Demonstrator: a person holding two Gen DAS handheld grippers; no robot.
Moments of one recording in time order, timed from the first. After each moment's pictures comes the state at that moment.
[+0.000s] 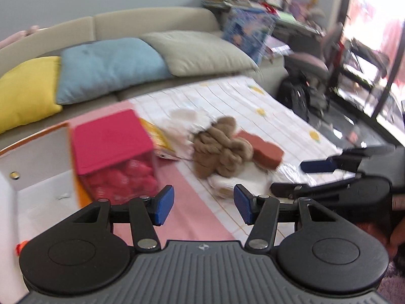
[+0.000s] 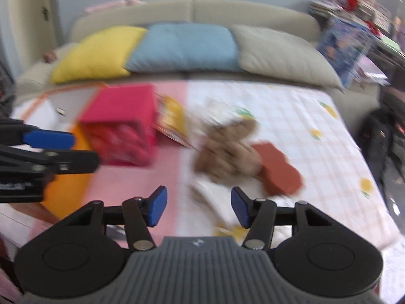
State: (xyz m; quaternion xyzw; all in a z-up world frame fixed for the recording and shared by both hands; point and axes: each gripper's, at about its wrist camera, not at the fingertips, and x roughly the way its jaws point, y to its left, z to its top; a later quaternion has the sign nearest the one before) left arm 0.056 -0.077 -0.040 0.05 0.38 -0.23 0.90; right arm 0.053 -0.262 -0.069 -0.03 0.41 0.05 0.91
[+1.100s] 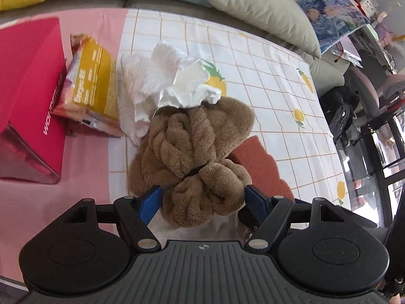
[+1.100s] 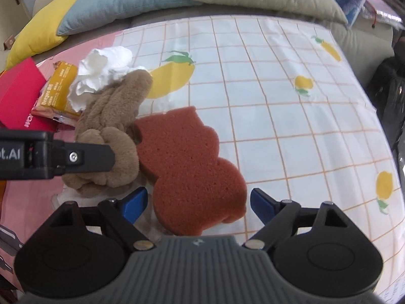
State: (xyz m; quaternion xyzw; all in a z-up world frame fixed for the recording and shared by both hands) left arm 0.206 -0.177 -0.137 -0.15 0.54 -0.11 0.82; right arm 0.200 -0.381 -0.168 0.02 0.52 0.07 0.85
